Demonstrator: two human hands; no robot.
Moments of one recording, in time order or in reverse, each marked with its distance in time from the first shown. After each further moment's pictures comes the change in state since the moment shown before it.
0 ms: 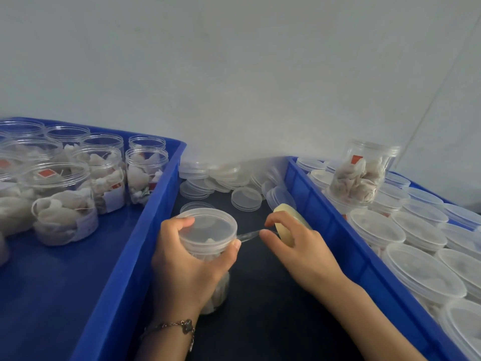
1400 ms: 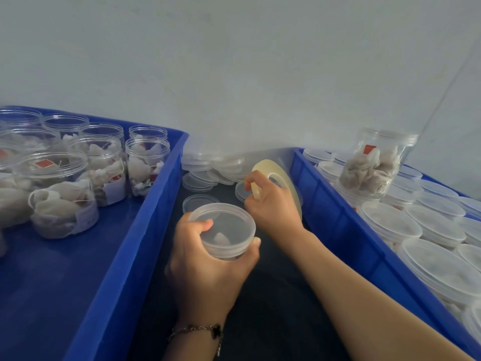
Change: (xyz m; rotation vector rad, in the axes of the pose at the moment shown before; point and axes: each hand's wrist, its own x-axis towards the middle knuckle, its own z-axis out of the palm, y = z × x) left_hand -0.013 0.005 0.019 0.117 0.111 0.060; right_hand 0.075 -0.014 0.043 0.031 0.213 -0.188
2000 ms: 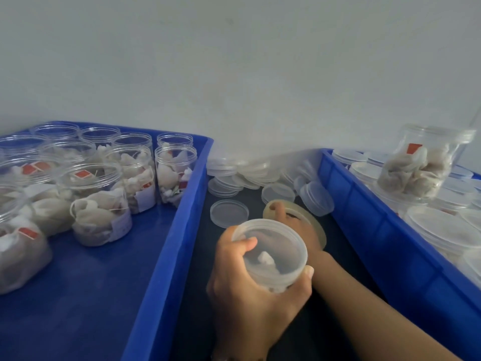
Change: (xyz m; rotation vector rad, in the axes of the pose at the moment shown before) left_hand -0.007 0.002 -0.006 -0.149 -0.056 0.152; right_hand -0.004 0.038 0.046 -0.474 -0.374 0.069
